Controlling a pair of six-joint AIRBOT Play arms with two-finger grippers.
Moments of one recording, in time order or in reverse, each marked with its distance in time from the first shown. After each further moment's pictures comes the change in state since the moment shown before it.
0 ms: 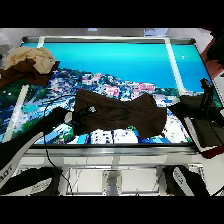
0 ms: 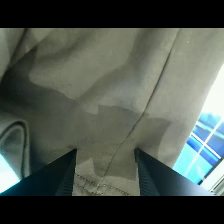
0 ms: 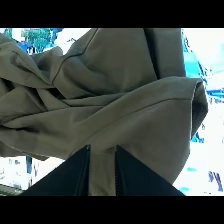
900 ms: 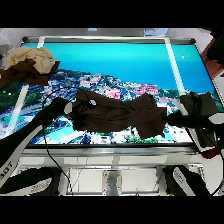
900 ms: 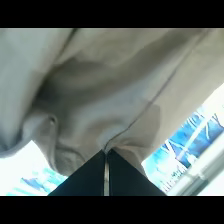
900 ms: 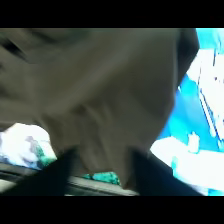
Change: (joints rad) left arm 0.001 -0.008 0.172 0.010 -0.208 -0.033; right arm 0.000 -0.038 -0.174 -0.097 -0.023 0.000
